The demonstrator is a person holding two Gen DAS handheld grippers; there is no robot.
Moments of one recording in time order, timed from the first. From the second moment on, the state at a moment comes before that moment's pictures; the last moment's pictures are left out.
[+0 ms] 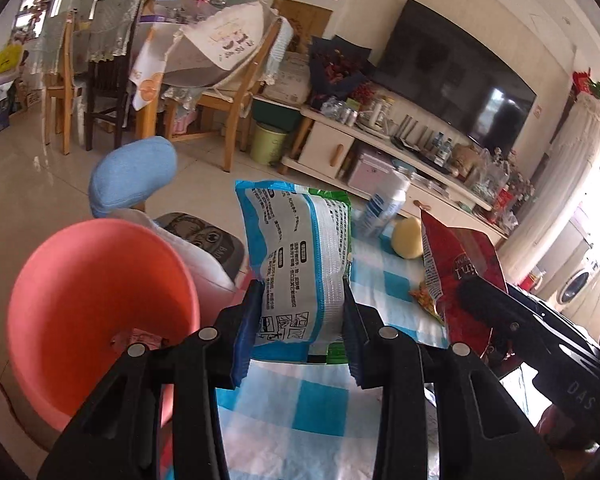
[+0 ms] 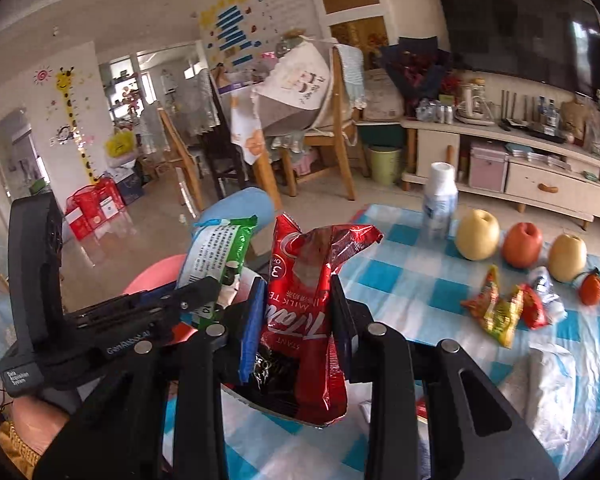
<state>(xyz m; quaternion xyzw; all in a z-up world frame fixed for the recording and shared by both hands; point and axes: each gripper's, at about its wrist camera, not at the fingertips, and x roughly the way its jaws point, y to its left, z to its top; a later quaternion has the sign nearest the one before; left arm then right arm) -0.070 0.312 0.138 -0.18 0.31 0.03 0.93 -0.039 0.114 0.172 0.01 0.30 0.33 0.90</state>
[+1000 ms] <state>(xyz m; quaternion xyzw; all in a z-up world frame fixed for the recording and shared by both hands) -0.105 0.431 0.134 -0.21 0.26 0.23 0.92 -0.074 0.242 0.128 -0.04 0.33 0.36 0.87</state>
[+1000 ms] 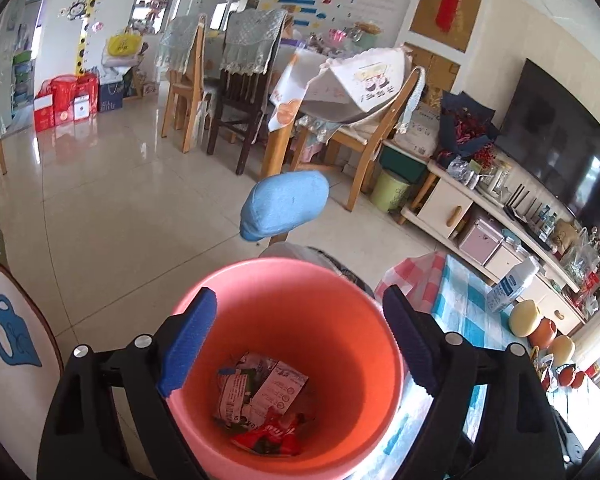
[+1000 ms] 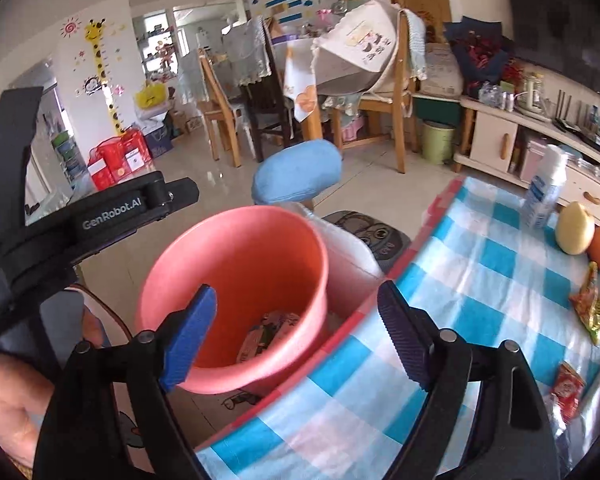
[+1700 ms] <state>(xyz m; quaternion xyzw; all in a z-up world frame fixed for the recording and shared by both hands) -0.085 0.302 0.147 -0.08 0.18 0.12 0.97 -0.100 0.102 0.151 -0.04 0.25 0.27 0.93</state>
